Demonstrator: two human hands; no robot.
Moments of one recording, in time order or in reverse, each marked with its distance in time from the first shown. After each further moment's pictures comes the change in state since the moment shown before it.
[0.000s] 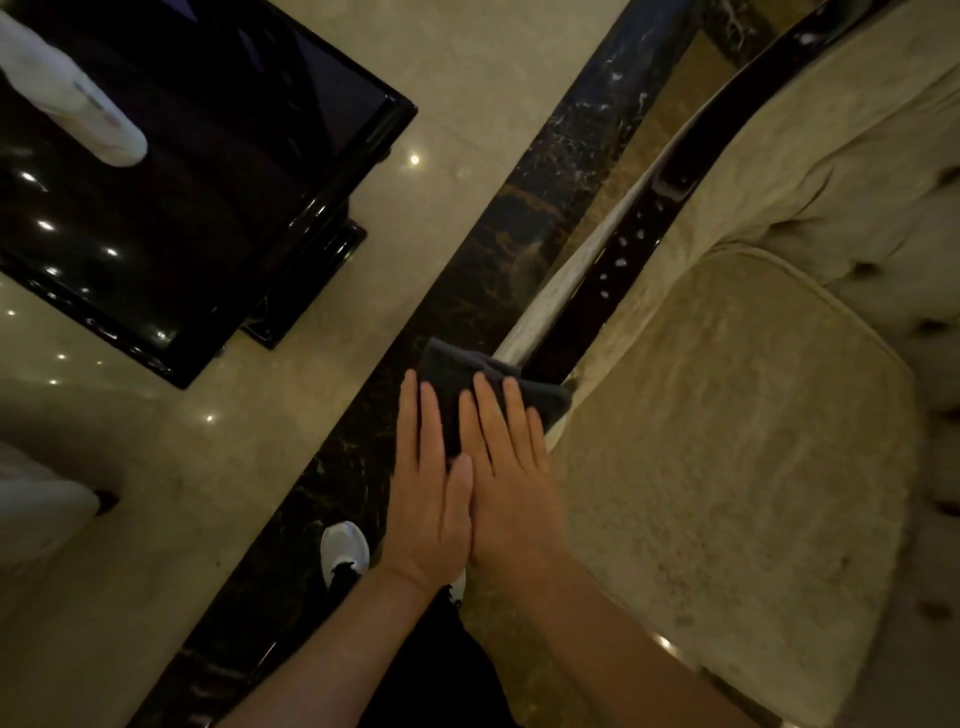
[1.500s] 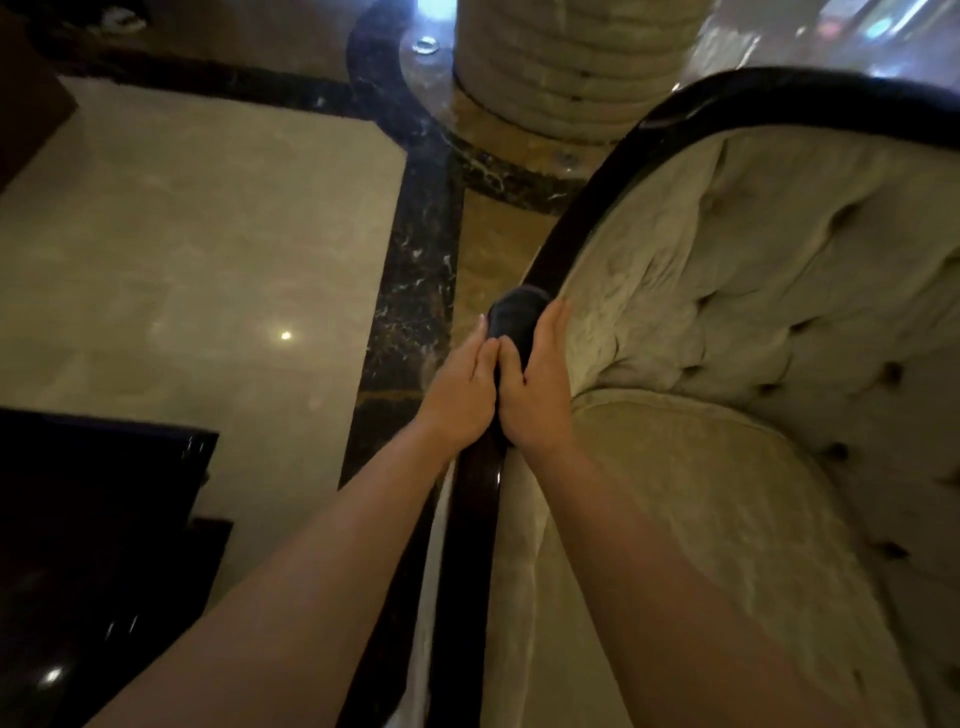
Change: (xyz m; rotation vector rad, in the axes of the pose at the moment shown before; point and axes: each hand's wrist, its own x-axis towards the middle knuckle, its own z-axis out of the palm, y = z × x) left_hand 0.416 0.207 0.146 -0.177 -0.624 0.081; right_hand 0.294 0.282 -0.131 0.843 0.557 0.688
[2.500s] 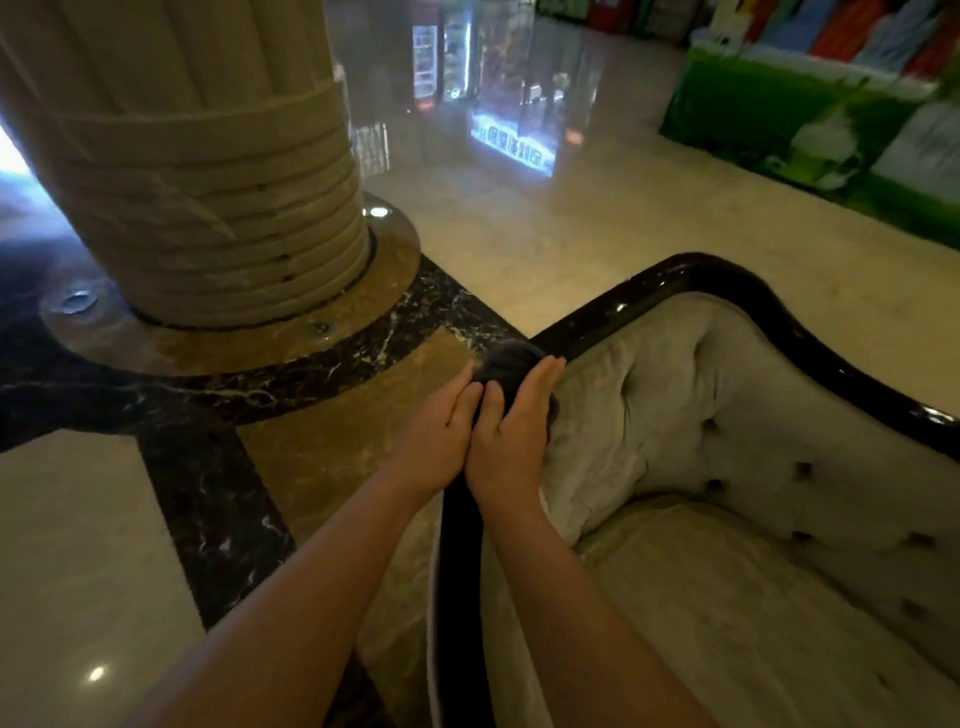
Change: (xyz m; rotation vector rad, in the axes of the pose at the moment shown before) left_hand 0.327 0.224 0.079 0.238 -0.670 0.474; right_hand 0.293 -0.053 -0.144 0.121 0.930 0.263
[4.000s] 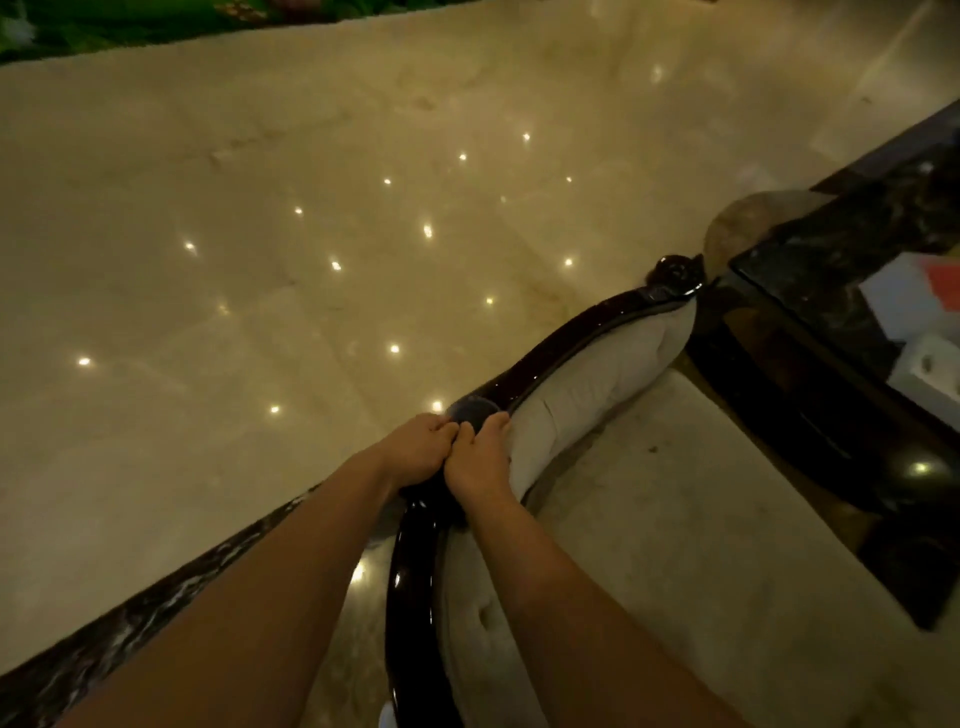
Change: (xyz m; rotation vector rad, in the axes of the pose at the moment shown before) left_hand 0.458 0.132 0.428 0.439 -1.610 0.154; right_hand 0.405 0.176 -0.265 0.137 1.115 1.038
